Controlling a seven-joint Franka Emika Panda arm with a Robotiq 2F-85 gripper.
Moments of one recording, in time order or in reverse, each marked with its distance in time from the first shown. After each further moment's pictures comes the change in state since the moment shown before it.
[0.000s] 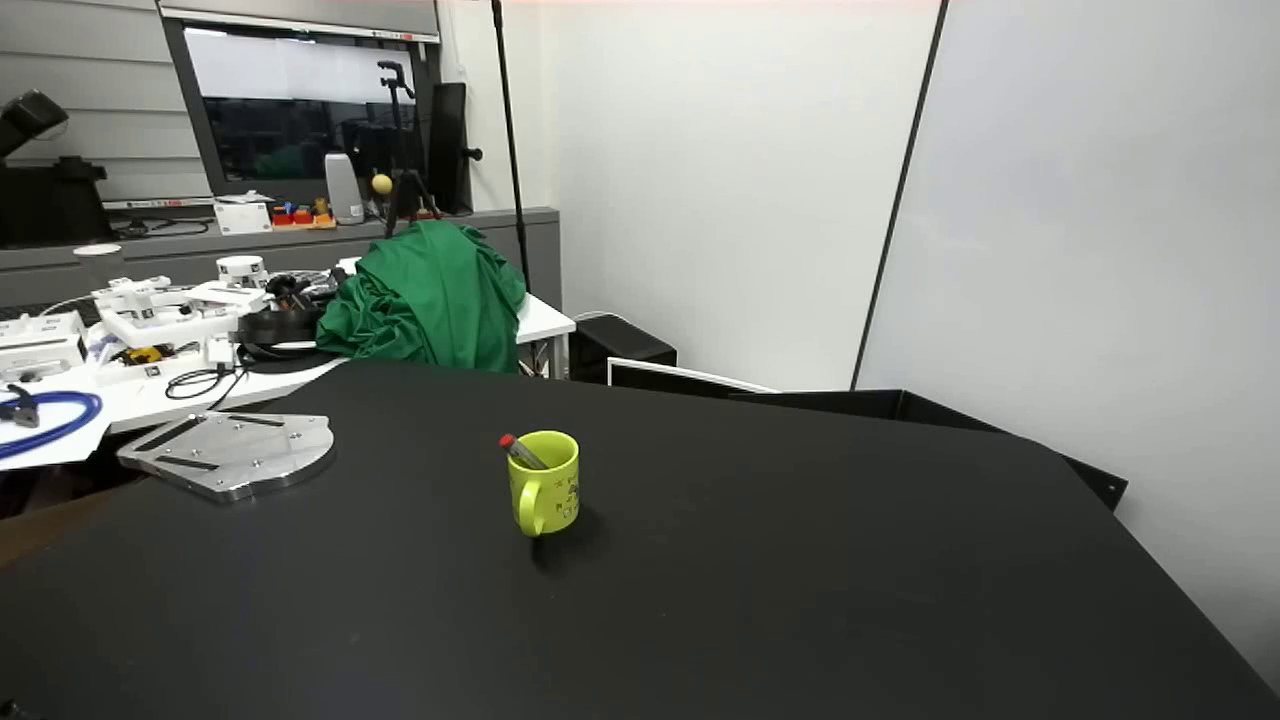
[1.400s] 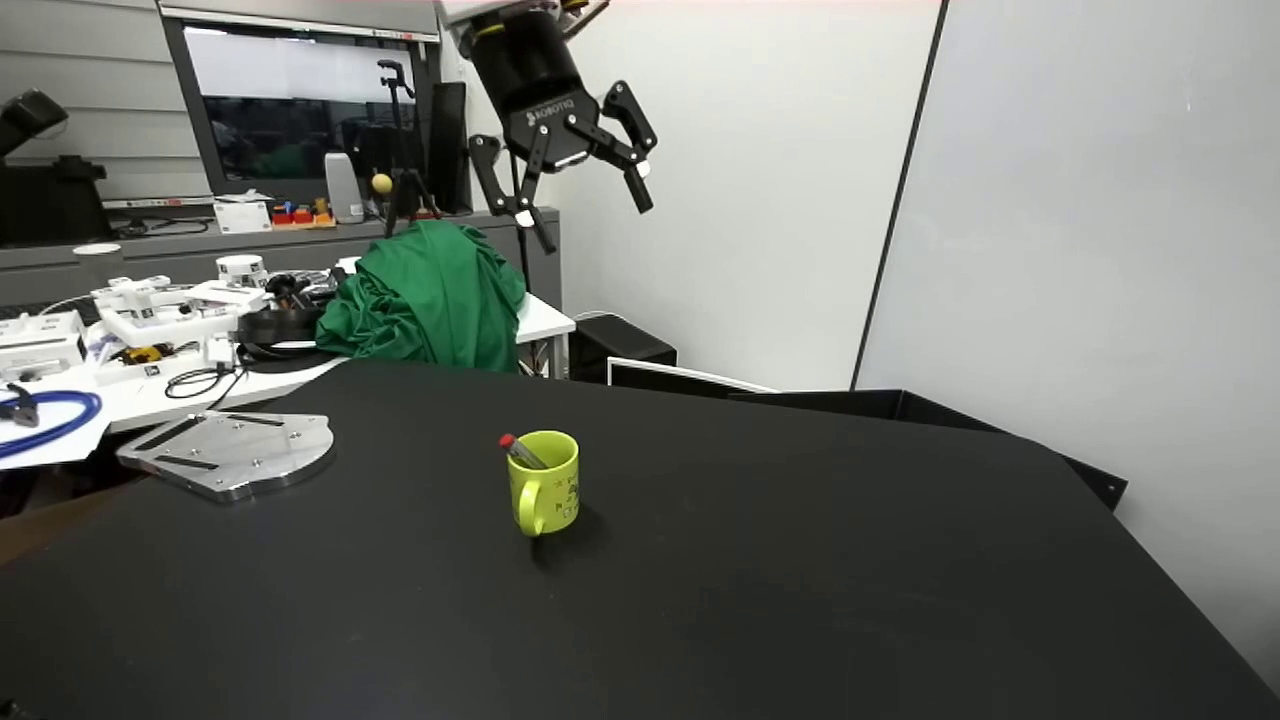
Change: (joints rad) arm 0.094 0.825 0.131 0.280 -0.311 0.291 0.008
